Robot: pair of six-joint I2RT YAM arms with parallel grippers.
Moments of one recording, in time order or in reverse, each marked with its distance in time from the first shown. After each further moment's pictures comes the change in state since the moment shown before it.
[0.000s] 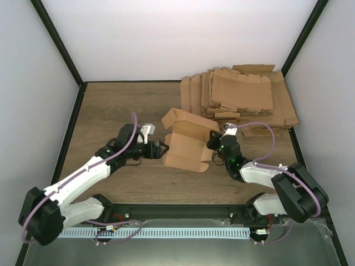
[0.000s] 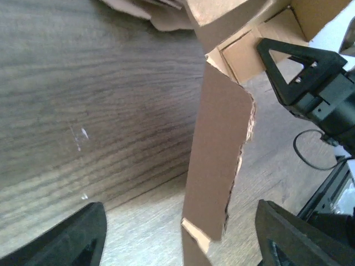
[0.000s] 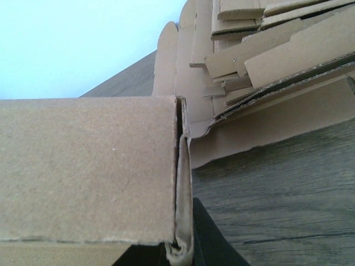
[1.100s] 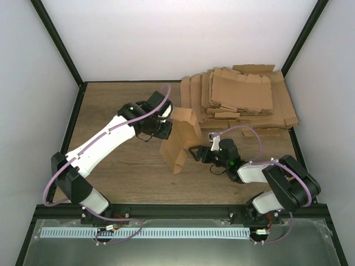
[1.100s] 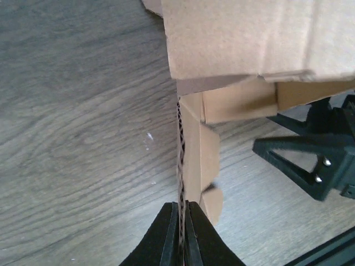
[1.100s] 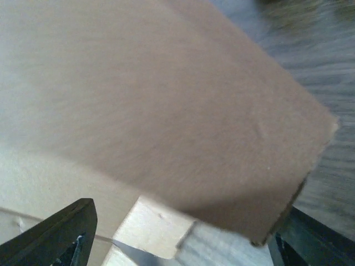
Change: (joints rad) left arm -0.142 0.502 0.872 -0.808 -0.341 0.200; right arm -0.007 0.121 -0.045 0.053 -0.562 0.002
